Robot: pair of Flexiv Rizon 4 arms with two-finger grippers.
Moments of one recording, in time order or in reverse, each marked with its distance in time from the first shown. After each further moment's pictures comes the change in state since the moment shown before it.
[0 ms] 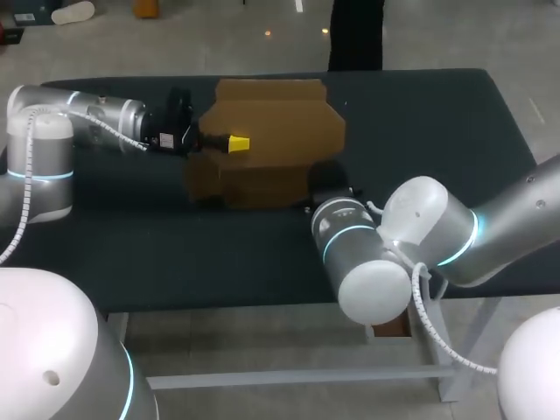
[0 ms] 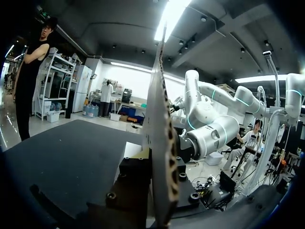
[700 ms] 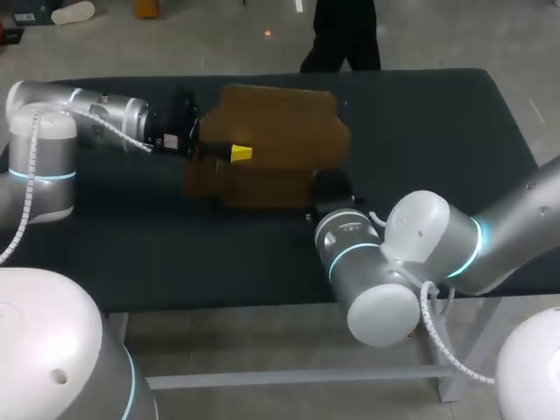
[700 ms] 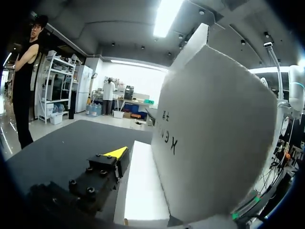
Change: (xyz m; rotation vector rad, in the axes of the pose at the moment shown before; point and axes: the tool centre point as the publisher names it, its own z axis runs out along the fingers) left arm 0.002 0.001 0.008 -0.055 -0.040 0.056; right arm 0.002 -0.002 -0.014 -0.065 0.032 0.047
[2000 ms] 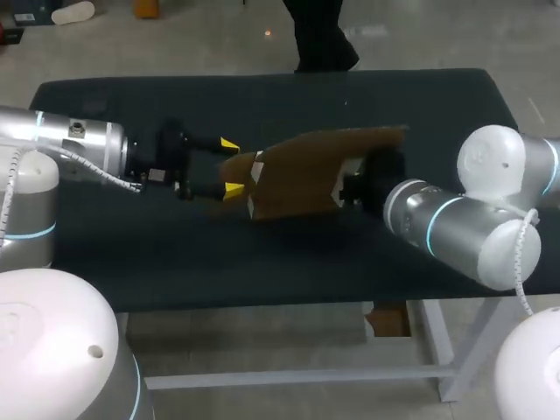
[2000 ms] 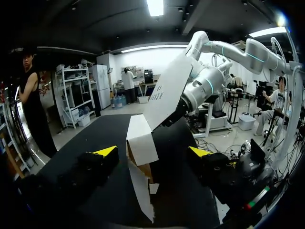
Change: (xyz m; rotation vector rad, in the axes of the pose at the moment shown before) left arm 0.065 0.012 -0.019 -0.202 -0.291 0.204; right arm -0.053 0.009 -0.014 0.147 0.277 0.127
